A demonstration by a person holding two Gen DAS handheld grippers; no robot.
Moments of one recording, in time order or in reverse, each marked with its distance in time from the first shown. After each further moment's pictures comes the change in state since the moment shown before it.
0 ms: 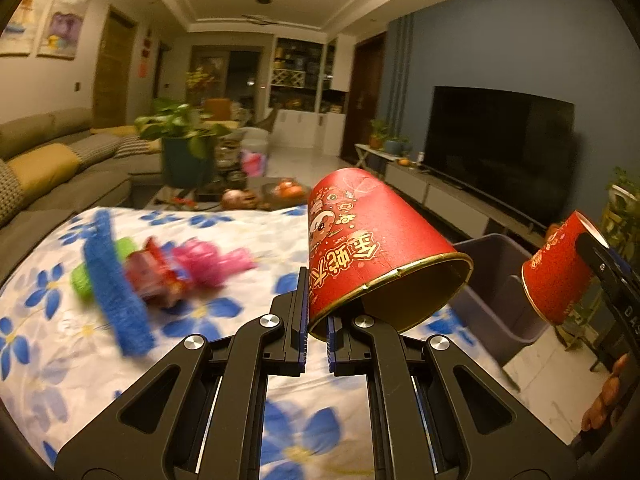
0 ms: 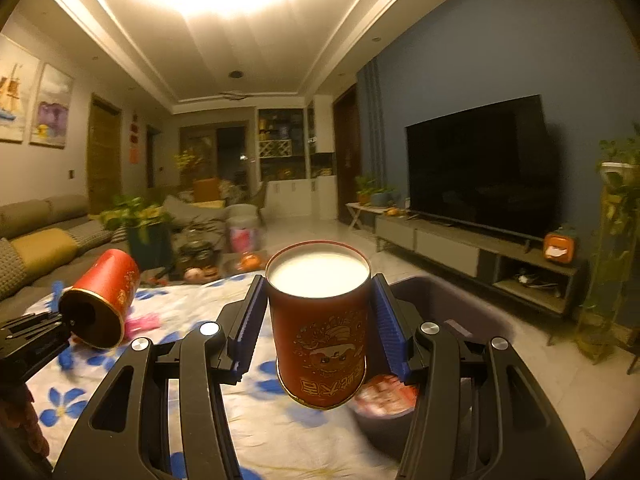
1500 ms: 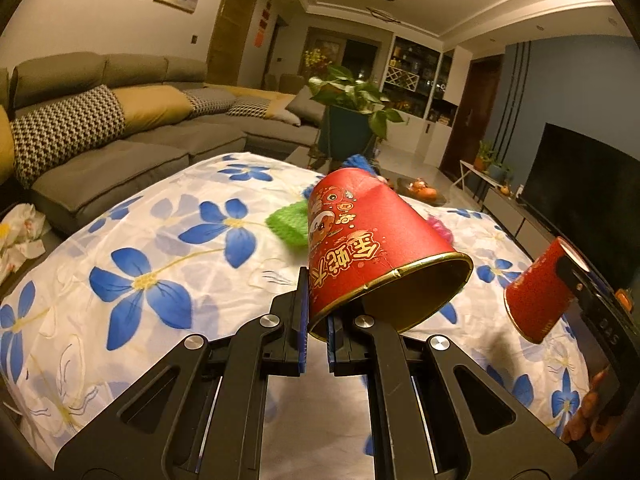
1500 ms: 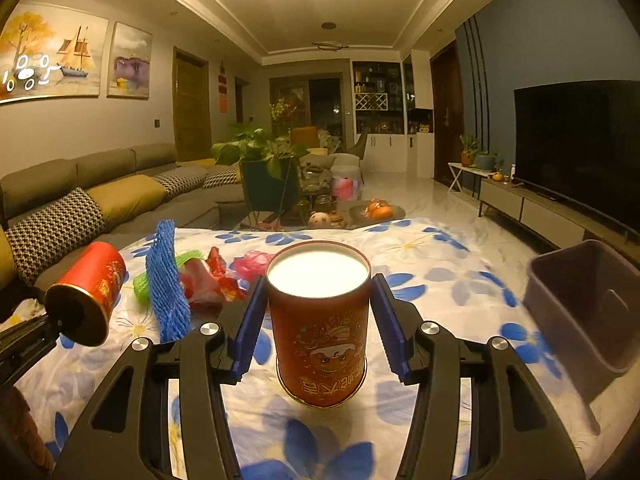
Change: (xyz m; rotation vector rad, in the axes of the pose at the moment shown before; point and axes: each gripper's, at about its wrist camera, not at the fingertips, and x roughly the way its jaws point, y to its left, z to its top) left arm -0.056 0.204 -0.049 -0.261 0.022 0.329; right arm 0.043 0.186 -0.038 -0.079 0.186 0.354
